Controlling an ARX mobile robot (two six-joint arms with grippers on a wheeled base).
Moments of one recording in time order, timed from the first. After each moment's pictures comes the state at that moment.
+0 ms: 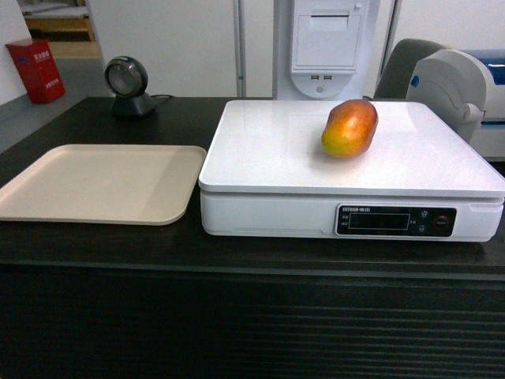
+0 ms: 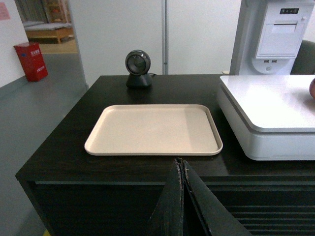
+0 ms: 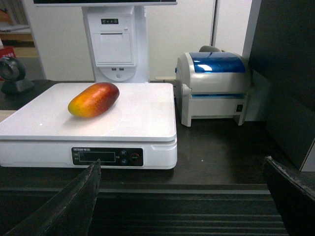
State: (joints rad) left arm 0.00 0.01 0.01 -0.01 0.00 0.00; right arm 0.00 0.00 0.01 0.00 0.00 0.00
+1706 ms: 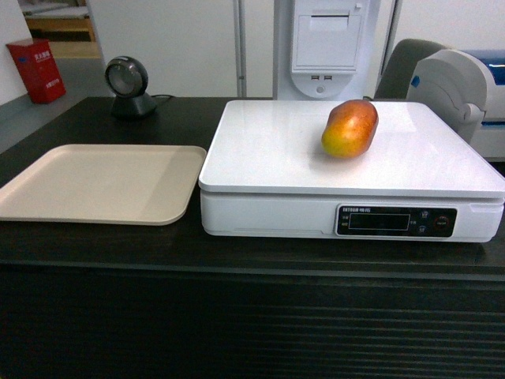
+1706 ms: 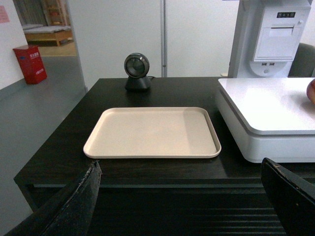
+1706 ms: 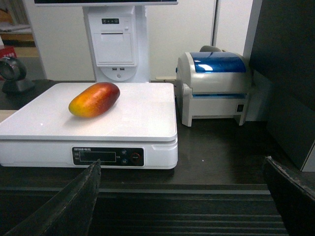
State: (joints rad) left arm 0.00 0.01 0.01 0.00 0.00 0.00; right arm 0.00 0.00 0.01 0.00 0.00 0.00
